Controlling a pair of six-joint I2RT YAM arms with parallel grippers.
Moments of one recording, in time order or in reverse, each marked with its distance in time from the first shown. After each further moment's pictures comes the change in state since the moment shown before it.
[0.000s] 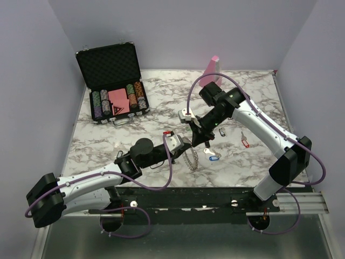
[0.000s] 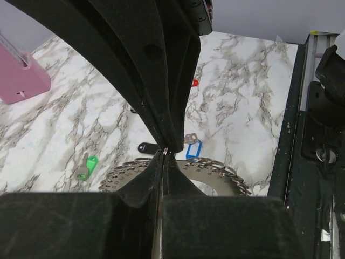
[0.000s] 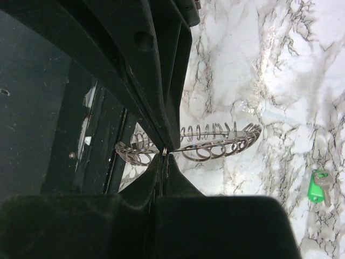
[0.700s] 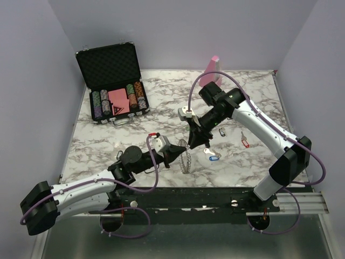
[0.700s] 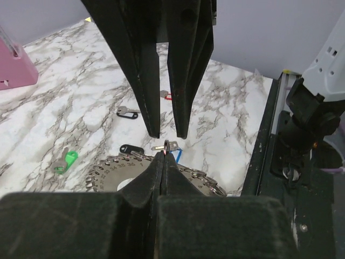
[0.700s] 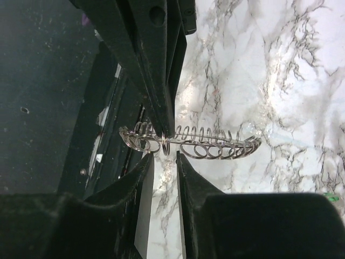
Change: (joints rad) left arm 0.016 -0.118 -0.123 0.098 0.001 -0.173; right arm 0.000 0.000 -0.008 0.028 -0.089 0.026
